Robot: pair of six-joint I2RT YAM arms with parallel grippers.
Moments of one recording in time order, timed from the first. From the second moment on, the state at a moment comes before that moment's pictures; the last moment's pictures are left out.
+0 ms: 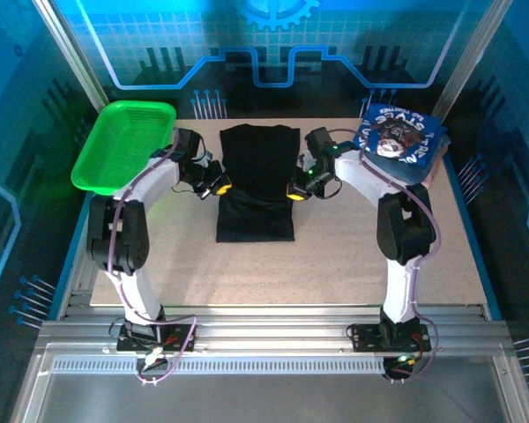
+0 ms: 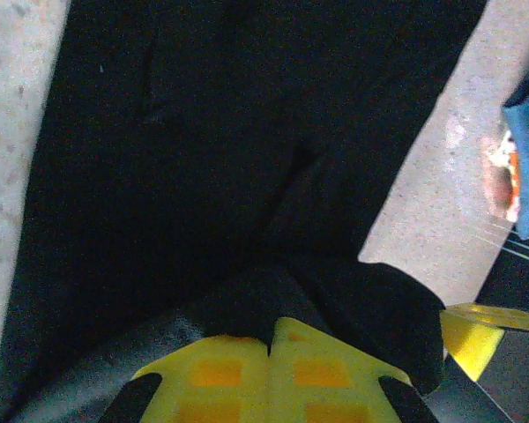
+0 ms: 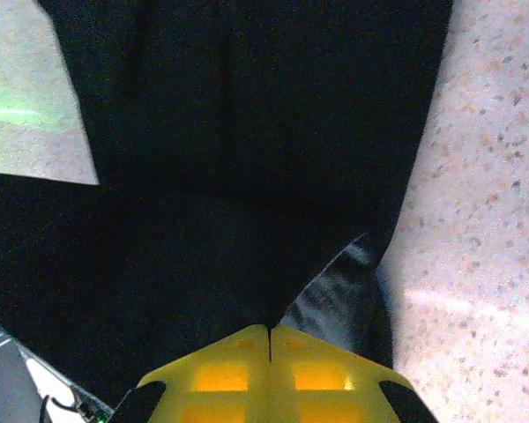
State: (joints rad) left arm -0.12 1.88 1.43 -0.68 0.55 -0.74; right arm 0.38 2.02 1.64 -0.86 -0.48 0.58
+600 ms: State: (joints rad) left arm 0.03 2.12 2.09 -0.72 0.66 -0.83; right arm 0.20 2.40 2.53 -0.96 -0.58 0.67
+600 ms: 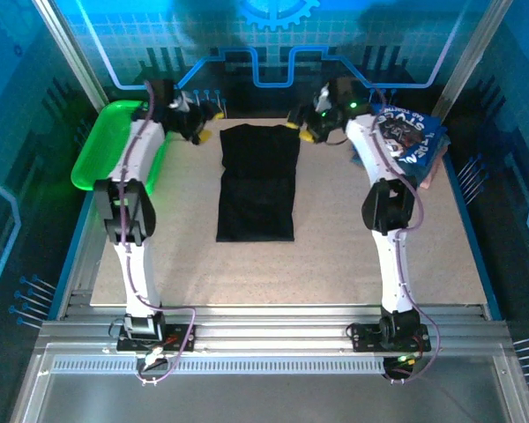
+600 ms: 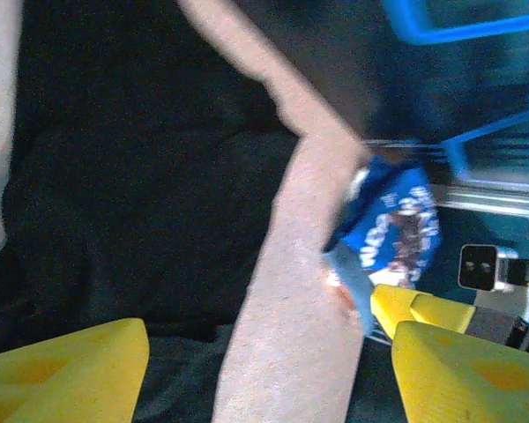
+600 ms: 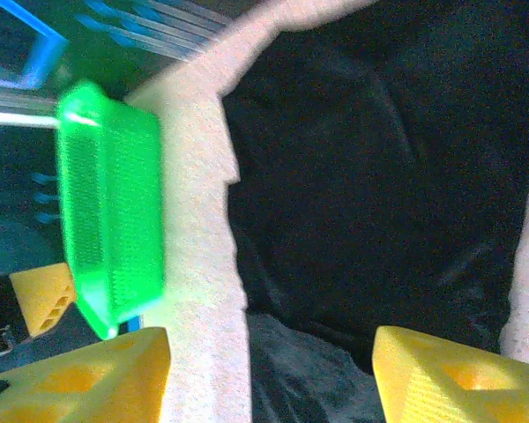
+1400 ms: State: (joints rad) left arm -0.03 1.20 0.78 -0.67 0.64 -0.74; right arm 0.25 1.29 0.69 -0.47 -0.62 0.66
